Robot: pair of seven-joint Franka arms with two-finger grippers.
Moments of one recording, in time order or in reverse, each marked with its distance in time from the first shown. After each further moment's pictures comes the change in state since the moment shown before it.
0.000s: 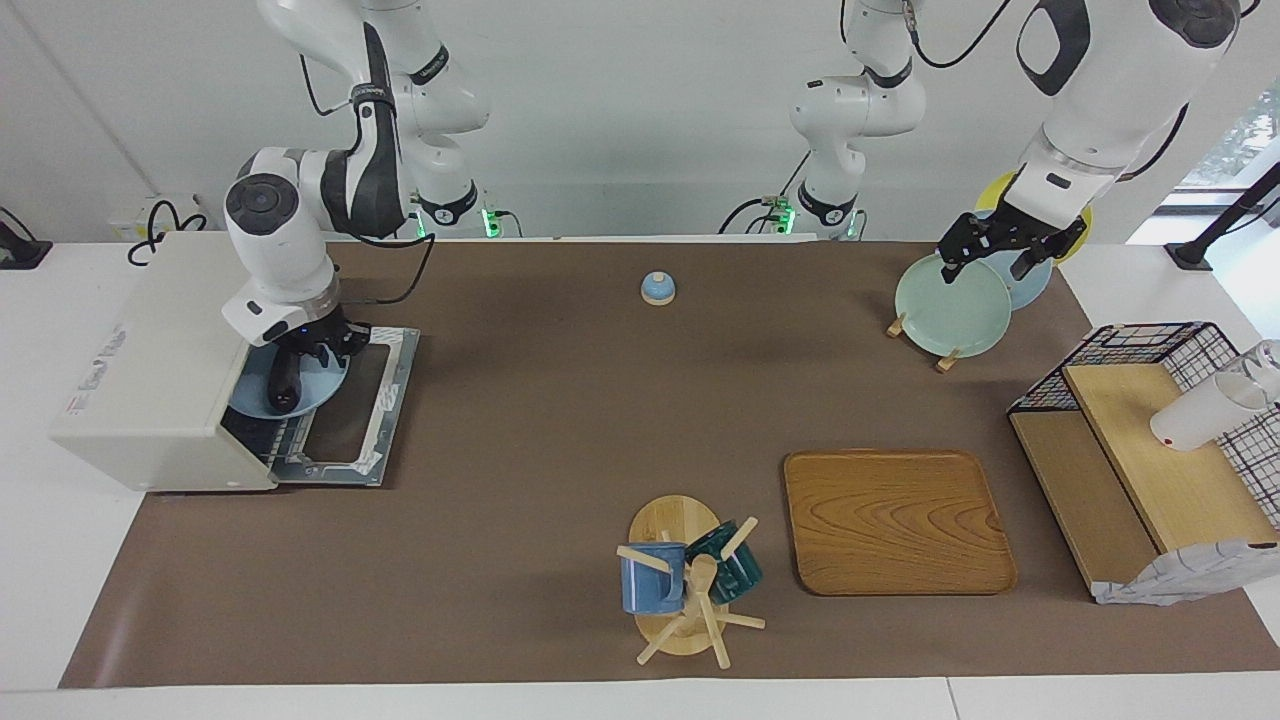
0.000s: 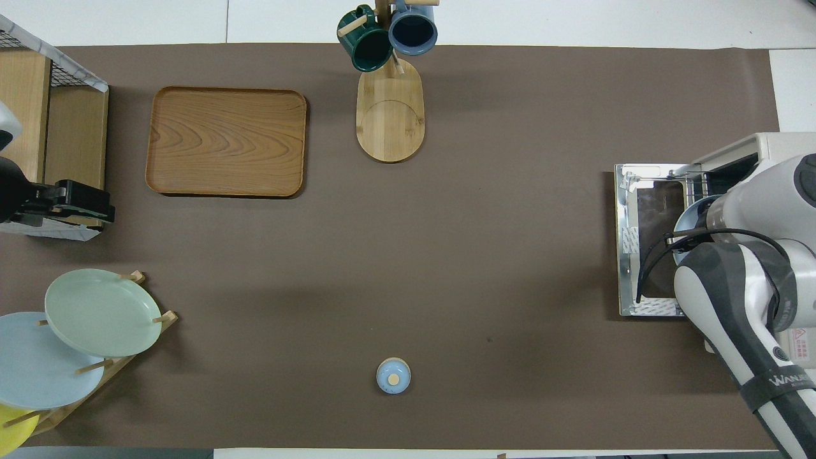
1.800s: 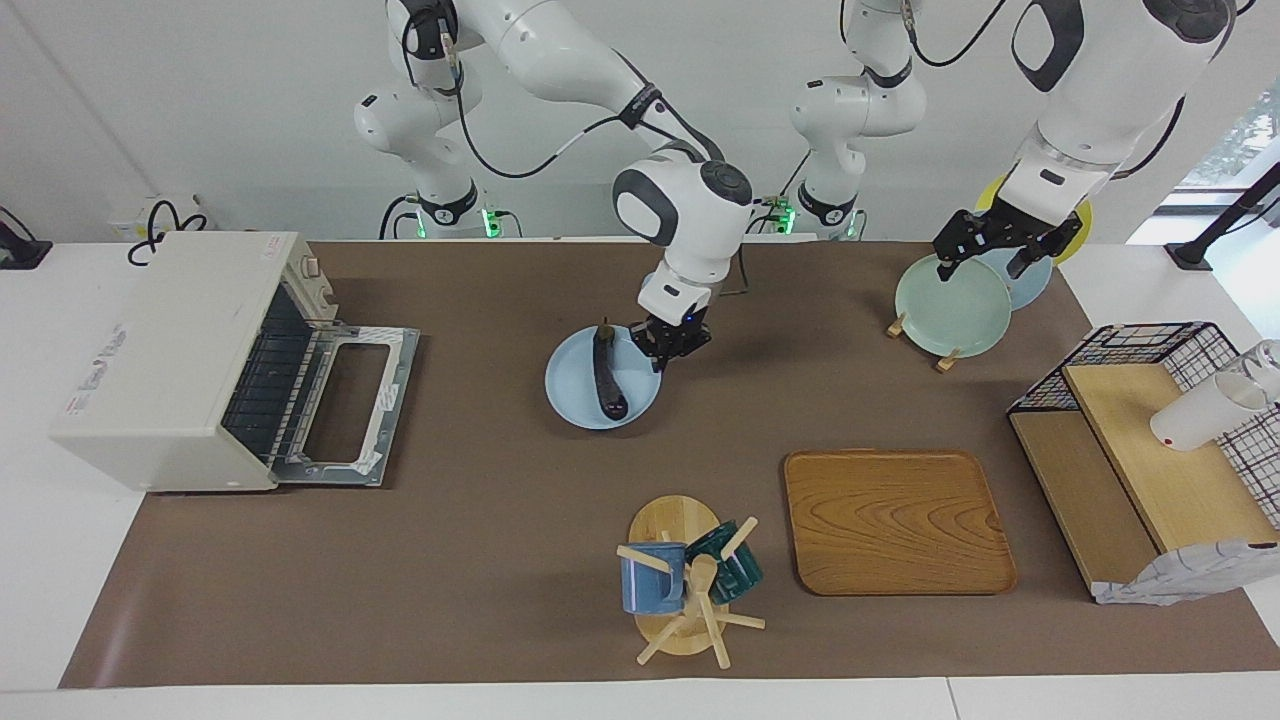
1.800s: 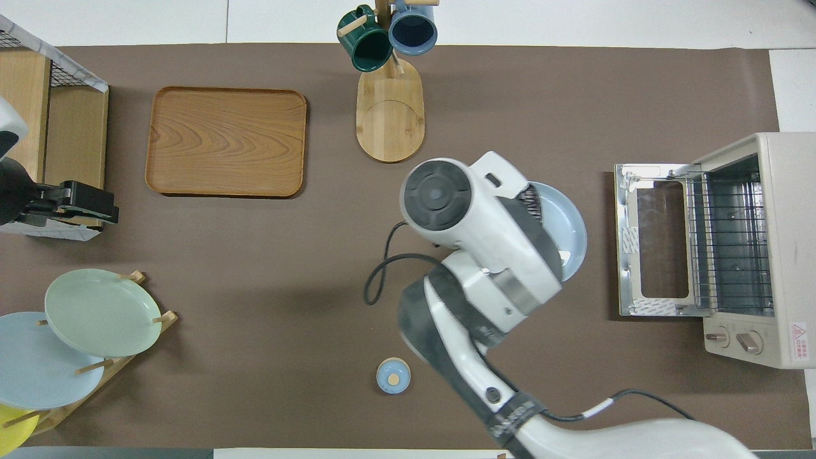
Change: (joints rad) left arm -0.001 0.000 -0.007 -0.001 0.000 -0.001 0.000; right arm 0.575 0.259 -0.002 0.409 0.006 -0.206 0.680
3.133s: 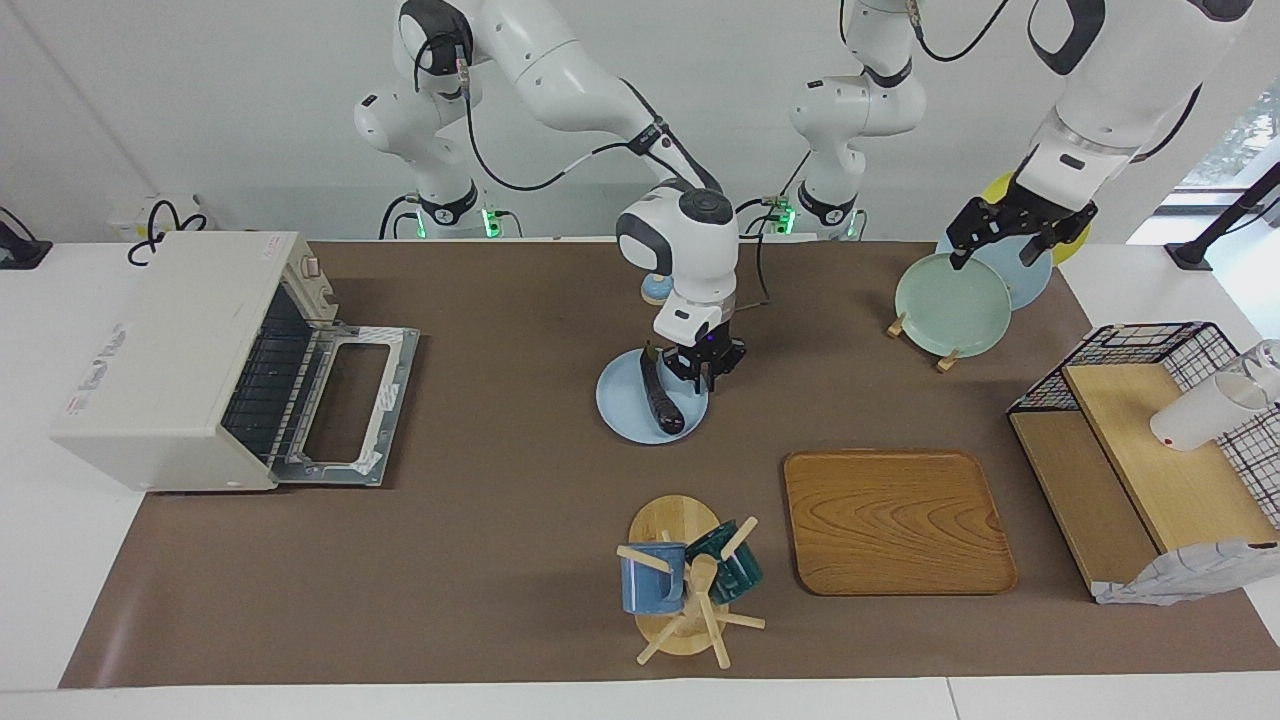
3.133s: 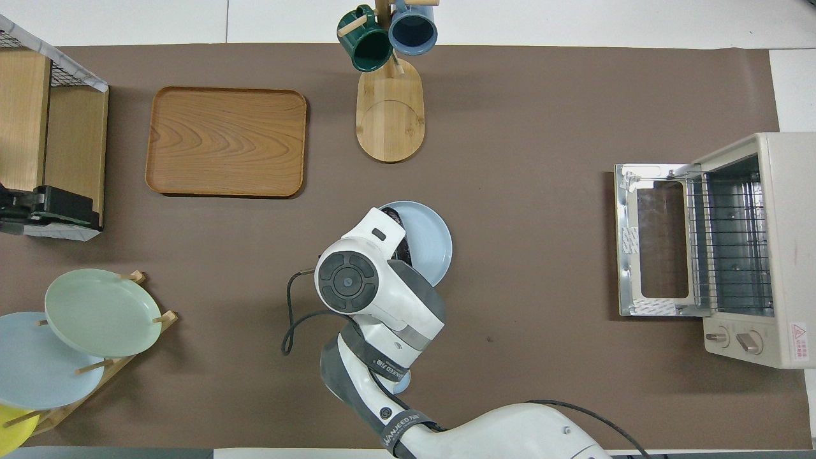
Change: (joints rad) left arm 0.014 -0.037 0.003 0.012 0.002 -0.057 0.000; right arm 0.211 0.261 0.049 0.024 0.154 0.555 0.063
